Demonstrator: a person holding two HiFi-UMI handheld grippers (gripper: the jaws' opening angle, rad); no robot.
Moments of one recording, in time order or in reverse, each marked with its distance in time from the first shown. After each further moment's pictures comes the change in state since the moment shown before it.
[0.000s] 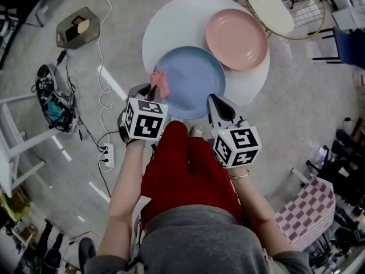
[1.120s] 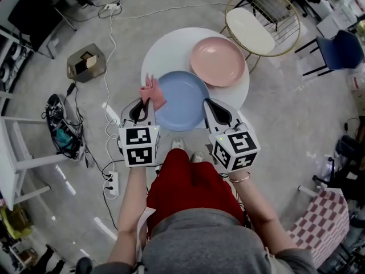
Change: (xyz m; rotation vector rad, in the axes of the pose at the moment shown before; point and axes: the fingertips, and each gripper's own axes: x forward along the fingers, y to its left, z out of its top) left arm -0.123 -0.016 0.067 -0.073 -0.410 0.158; right arm -0.075 0.014 0.074 -0.099 -0.239 0.051
